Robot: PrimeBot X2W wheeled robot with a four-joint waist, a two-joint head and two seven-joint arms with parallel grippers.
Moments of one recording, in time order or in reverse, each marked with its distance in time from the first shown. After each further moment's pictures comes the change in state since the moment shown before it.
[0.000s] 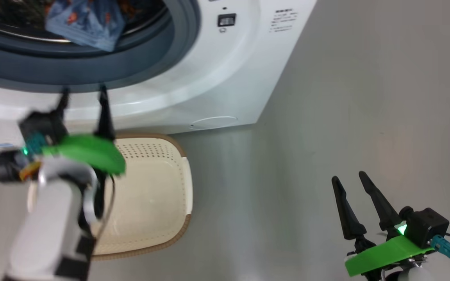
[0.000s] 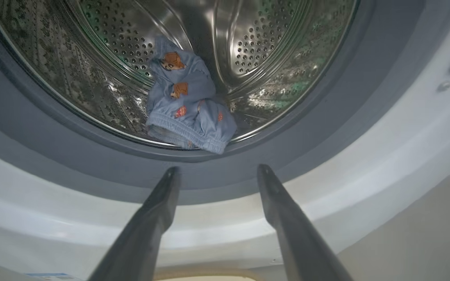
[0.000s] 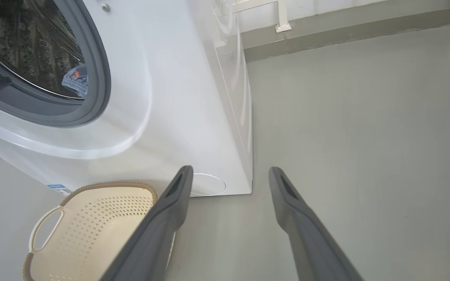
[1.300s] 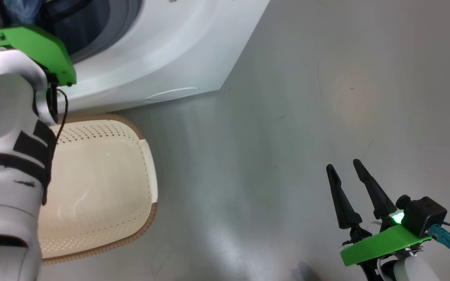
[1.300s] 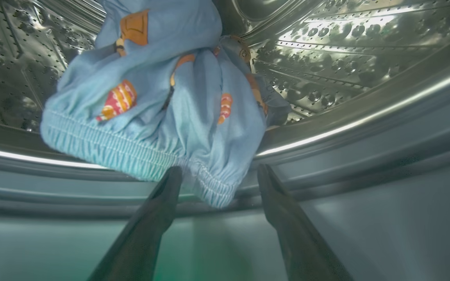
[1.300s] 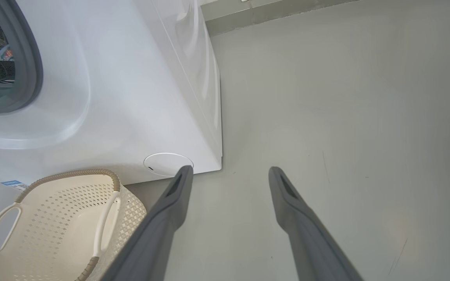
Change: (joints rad) left arm -0.712 -0.013 -0.021 0.938 -0.012 -0.070 -0.077; right arm -0.058 0.002 0.024 0.007 0.035 0.000 0.000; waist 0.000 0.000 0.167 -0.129
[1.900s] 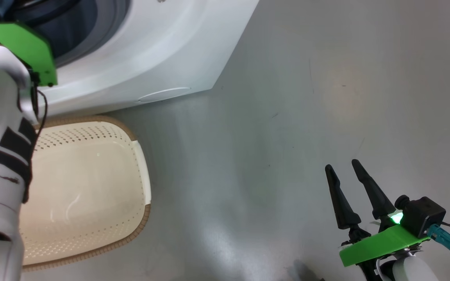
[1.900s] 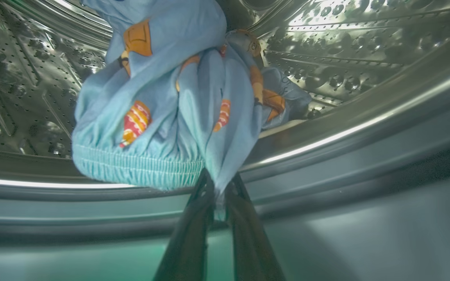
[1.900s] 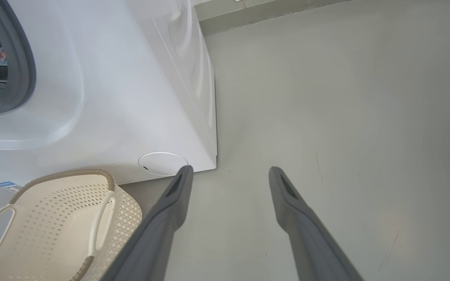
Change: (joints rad) left arm -0.060 0.041 -0.087 0.091 0.065 0.027 0.009; right arm 0.000 0.002 0.003 0.000 0.000 0.000 0.000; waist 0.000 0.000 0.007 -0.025
